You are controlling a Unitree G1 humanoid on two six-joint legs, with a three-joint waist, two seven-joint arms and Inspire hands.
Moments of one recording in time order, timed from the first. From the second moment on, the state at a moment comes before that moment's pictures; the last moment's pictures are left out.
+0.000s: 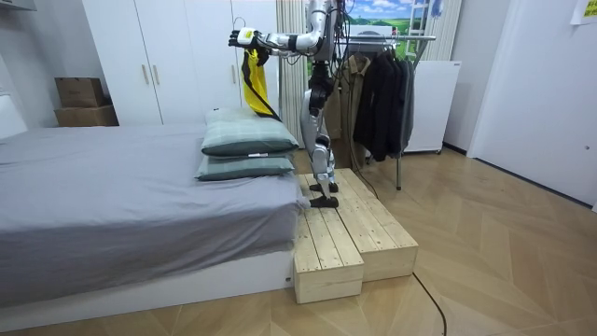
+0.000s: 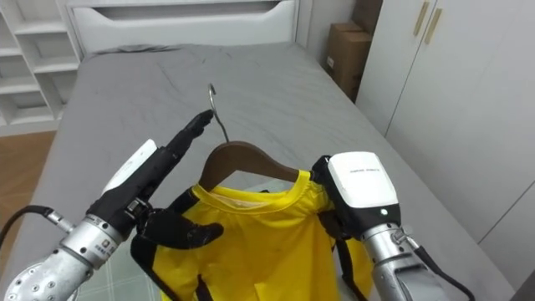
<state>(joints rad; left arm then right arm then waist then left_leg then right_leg) -0.09 0.43 -0.21 -0.08 0.15 -0.14 -0.11 -0.22 -0.49 0.30 0.35 -0.88 -0.17 -0.39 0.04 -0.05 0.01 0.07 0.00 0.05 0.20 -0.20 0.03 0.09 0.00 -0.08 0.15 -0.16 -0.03</state>
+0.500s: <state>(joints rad) -0.08 0.41 -0.18 -0.03 0.15 -0.13 -0.11 -0.17 -0.49 0.28 0.35 -0.87 -0.17 -0.38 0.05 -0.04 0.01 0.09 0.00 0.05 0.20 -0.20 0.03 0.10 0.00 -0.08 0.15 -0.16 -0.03</state>
